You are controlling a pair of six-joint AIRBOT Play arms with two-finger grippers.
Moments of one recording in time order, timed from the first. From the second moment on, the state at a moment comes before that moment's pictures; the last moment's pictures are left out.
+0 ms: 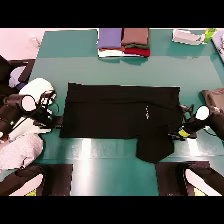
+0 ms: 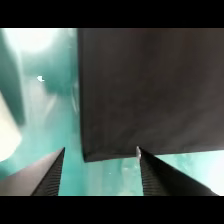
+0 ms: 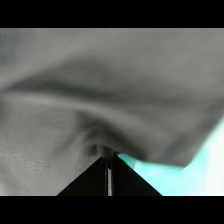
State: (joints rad) left arm -0.15 -1.01 0.73 1.43 -1.23 -1.70; right arm -0.04 -0.96 0.54 -1.41 1.29 1.71
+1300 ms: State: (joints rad) left arm -0.15 -0.75 0.72 1.35 -1.38 -1.62; right arm -0.09 -0.64 0.65 -1.50 1.52 1.68
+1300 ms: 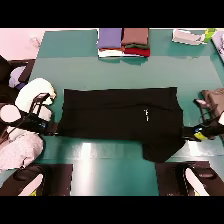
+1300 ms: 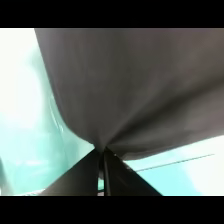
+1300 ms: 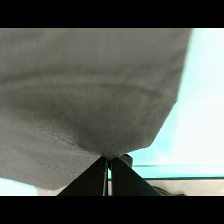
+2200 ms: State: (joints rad) left arm -0.15 -1.41 1.21 1.44 -1.01 -1.59; right arm -0.08 -1.44 1.39 -1.50 1.30 1.67
